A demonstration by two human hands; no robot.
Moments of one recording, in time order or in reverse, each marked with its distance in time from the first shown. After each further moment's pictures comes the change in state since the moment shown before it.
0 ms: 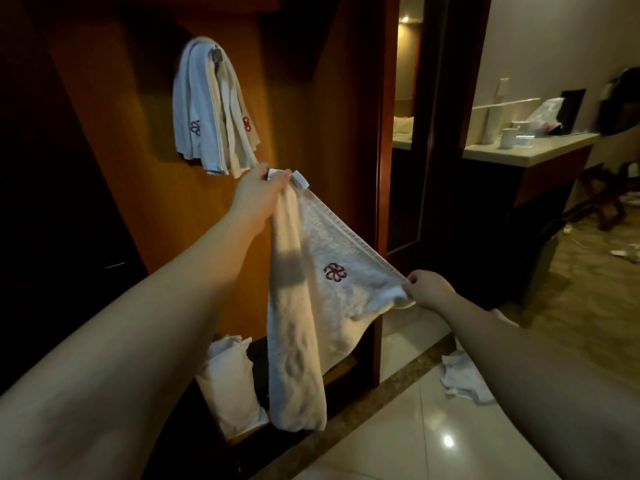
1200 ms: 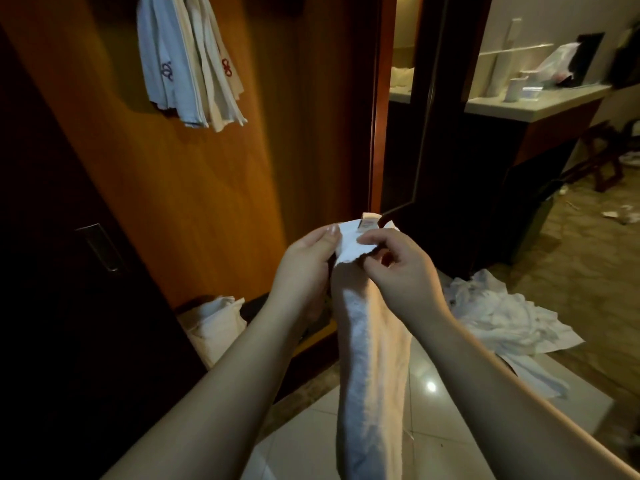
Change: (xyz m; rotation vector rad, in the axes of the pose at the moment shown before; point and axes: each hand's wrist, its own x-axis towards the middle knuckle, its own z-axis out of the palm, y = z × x) left_hand -0.177 -0.025 0.074 -0.503 -0.267 -0.324; right_hand -0.145 -0.059 -0.018 0.675 0.321 -0.522
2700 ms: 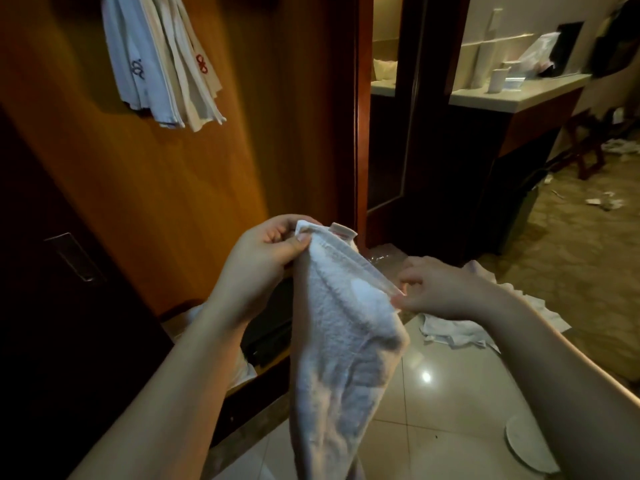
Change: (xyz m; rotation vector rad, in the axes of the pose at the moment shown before) left_hand 0.006 0.023 -0.021 0.236 -0.126 0.195; right_hand 0.022 0.057 -0.079 -0.713 -0.772 0.162
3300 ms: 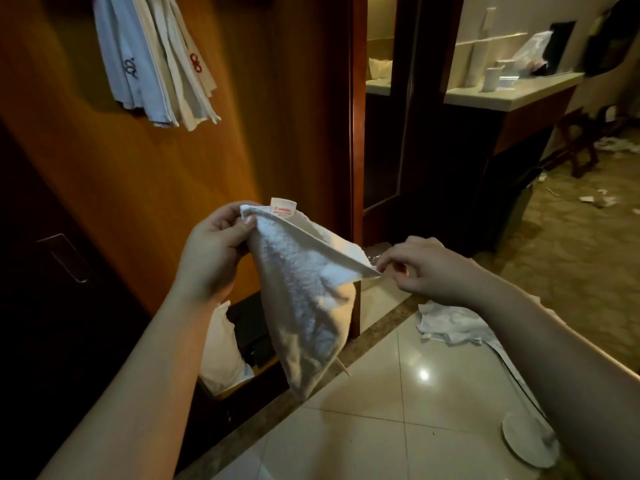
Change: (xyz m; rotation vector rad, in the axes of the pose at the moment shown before) left_hand 0.022 -0.015 -0.049 -0.093 0.162 0.010; right_hand 0.012 0.008 -0.007 0.020 0.204 -0.231
